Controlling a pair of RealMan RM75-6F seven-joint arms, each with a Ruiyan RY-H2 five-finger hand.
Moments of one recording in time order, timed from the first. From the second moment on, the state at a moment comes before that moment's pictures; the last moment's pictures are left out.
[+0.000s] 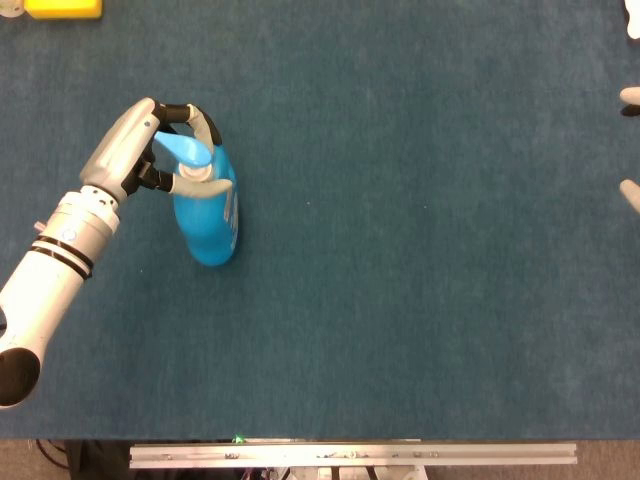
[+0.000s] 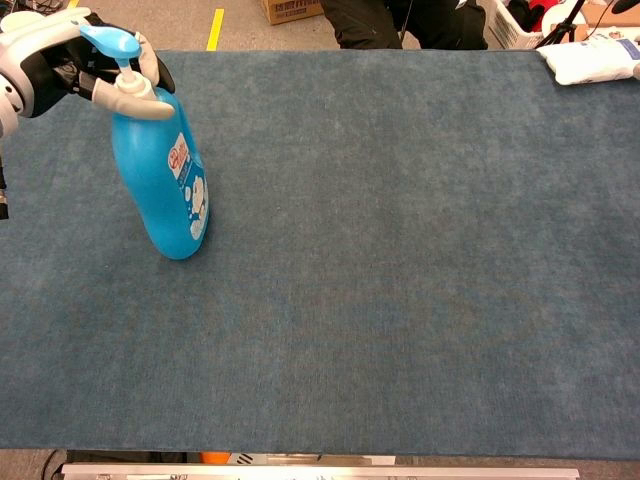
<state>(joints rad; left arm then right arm) -0.64 -1.13 -0.28 -1.87 1.01 0.85 -0.41 0.35 -0.74 0.17 -2.08 -1.33 1.12 0.27</state>
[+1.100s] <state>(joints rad) -0.59 -0.91 -0.31 -1.87 1.54 0.83 -1.11 0.47 -0.74 0.21 -2.14 -1.35 0.96 0.31</state>
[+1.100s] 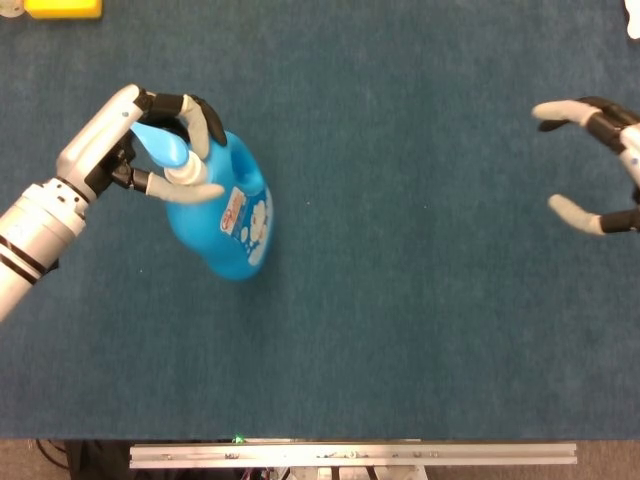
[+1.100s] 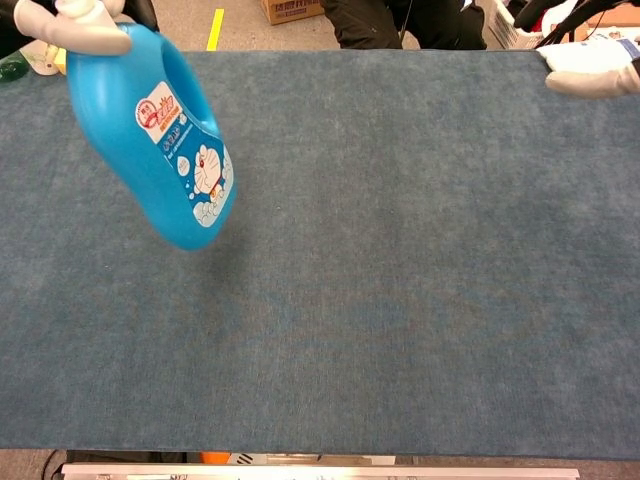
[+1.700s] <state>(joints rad) -0.67 -0.89 -0.18 -1.79 1.82 1.05 -1.37 0.61 -0.74 0.27 -2.15 -1.36 0.73 0.58</state>
